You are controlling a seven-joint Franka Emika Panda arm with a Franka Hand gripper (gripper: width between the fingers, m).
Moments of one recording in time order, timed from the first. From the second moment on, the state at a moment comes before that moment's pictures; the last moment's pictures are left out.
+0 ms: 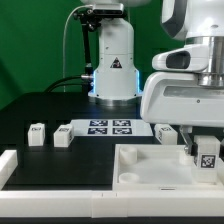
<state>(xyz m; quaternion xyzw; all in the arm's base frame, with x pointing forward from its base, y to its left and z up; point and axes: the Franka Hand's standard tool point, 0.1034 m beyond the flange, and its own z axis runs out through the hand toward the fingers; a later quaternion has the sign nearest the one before) 0.620 0.117 0.068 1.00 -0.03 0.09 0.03</state>
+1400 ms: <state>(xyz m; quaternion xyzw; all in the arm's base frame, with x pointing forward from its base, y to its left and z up) 0.618 0.121 0.067 0.73 -0.68 0.09 -0.05</state>
